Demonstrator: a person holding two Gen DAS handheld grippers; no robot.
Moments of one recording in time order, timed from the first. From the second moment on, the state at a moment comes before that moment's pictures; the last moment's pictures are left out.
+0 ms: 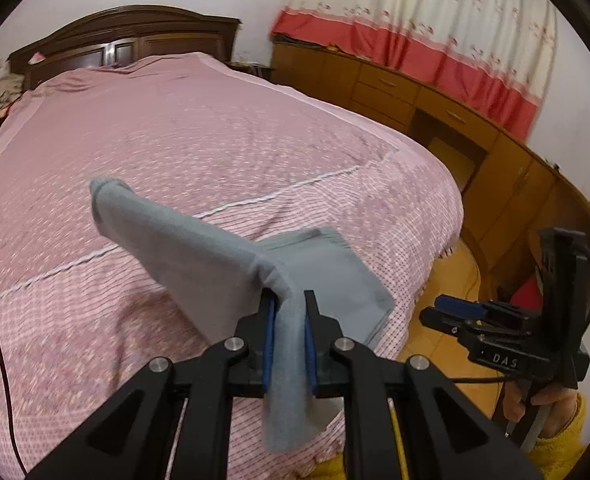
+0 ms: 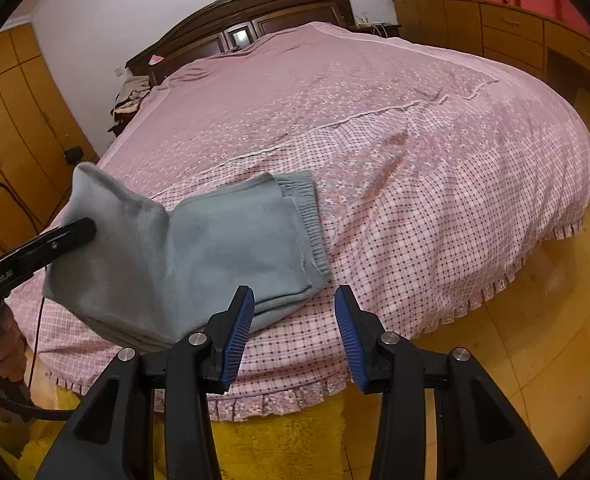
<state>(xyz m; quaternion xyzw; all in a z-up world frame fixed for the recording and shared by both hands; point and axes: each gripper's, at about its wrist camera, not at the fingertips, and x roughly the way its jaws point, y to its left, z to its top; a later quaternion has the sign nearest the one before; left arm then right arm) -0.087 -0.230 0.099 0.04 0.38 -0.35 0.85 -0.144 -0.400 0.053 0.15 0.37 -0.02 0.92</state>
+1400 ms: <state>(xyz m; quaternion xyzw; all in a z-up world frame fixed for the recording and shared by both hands) -0.047 -0.204 0.043 0.02 0.46 -0.26 0.85 -0.117 -0.399 0.043 0.16 0.40 -0.01 0.91</state>
